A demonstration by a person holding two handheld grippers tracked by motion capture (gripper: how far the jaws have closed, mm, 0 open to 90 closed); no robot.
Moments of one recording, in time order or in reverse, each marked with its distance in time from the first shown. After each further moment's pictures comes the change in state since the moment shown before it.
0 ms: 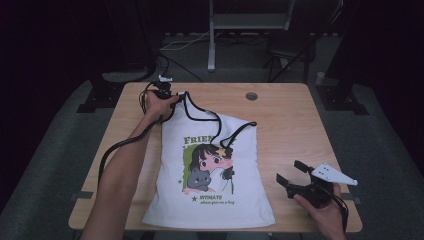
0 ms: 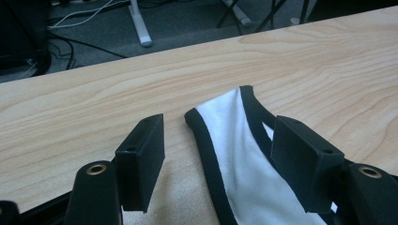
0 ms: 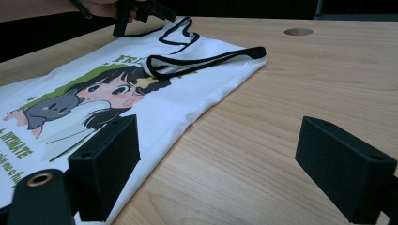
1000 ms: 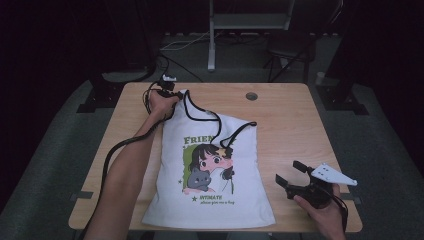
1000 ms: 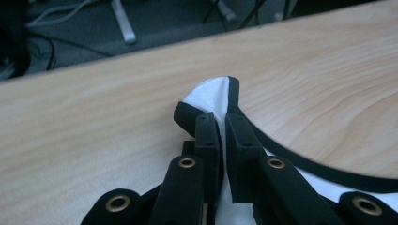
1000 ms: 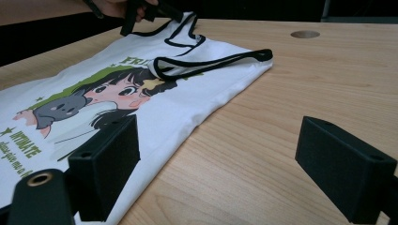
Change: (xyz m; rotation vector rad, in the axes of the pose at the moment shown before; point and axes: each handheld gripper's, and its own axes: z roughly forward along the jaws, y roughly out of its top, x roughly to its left) left arm -0.013 0.013 -0.011 -0.013 -0.064 0.029; right arm 0.001 0.000 0.000 -0.008 0.025 -0.003
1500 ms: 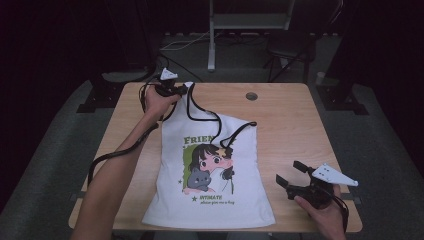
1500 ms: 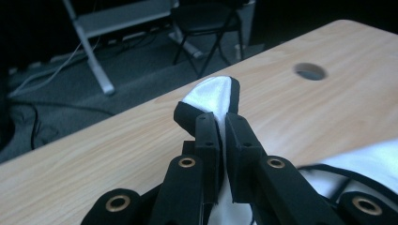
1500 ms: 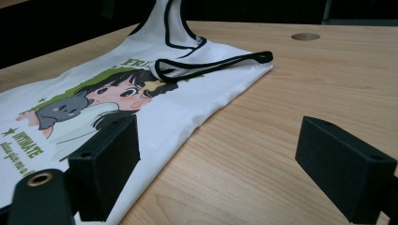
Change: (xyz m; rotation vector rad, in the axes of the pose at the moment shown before) left arm -0.047 0.015 -0.075 -0.155 -0.113 0.176; right arm -0.001 -0.001 -0.001 -0.012 0.004 -0.002
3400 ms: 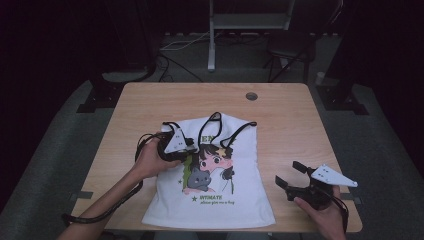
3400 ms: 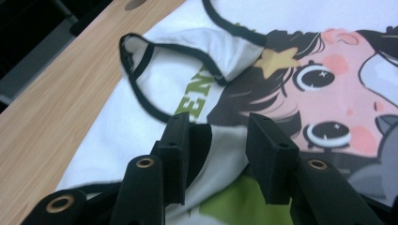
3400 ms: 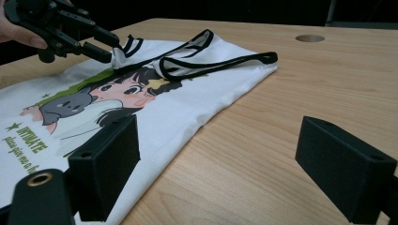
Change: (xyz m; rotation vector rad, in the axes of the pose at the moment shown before) left arm -0.108 -0.099 -0.068 0.086 -0.230 0.529; right arm 0.003 0.000 0.000 0.006 0.009 -0.022
